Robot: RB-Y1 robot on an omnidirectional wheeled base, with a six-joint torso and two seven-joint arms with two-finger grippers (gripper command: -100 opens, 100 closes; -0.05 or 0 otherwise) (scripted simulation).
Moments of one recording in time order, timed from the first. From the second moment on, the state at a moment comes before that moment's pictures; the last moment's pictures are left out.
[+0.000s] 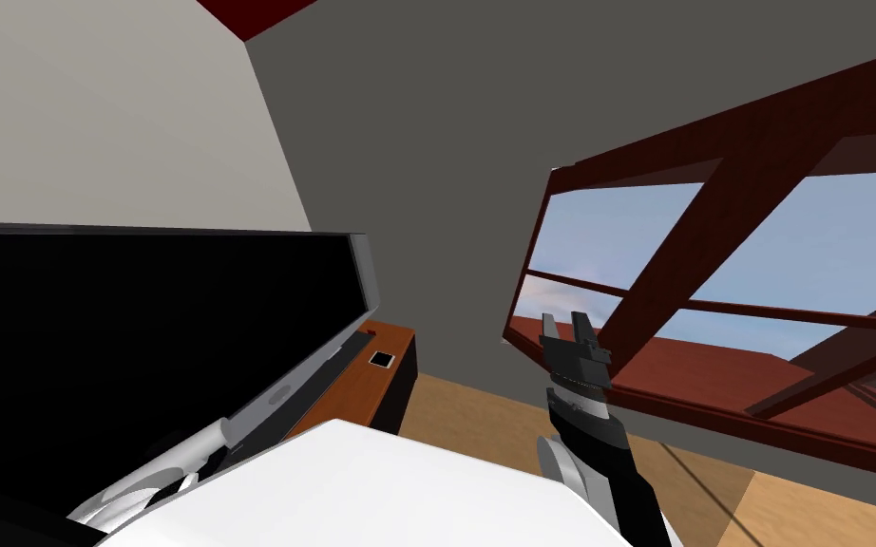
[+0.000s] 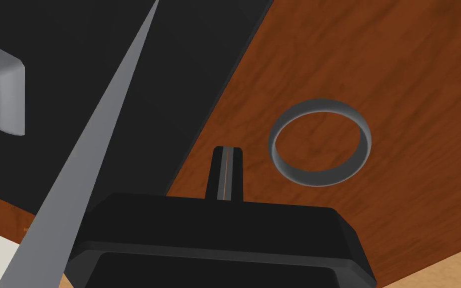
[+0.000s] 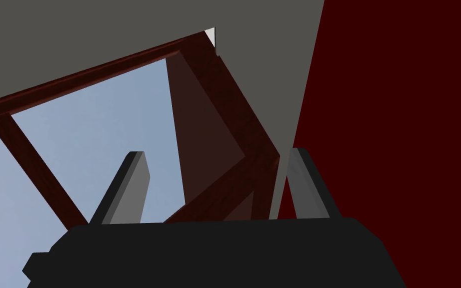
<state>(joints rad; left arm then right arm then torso) 0.06 0.55 0.93 -0.63 0.34 0.97 0.75 0.49 -0.03 0.00 -2.25 -0.06 -0.62 -0.01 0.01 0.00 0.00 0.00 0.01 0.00</state>
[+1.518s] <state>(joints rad) 0.04 0.46 0.94 -0.61 0.38 0.98 0.76 0.49 -0.03 0.00 -2.25 -0.06 -0.62 -0.01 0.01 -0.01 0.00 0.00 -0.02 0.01</state>
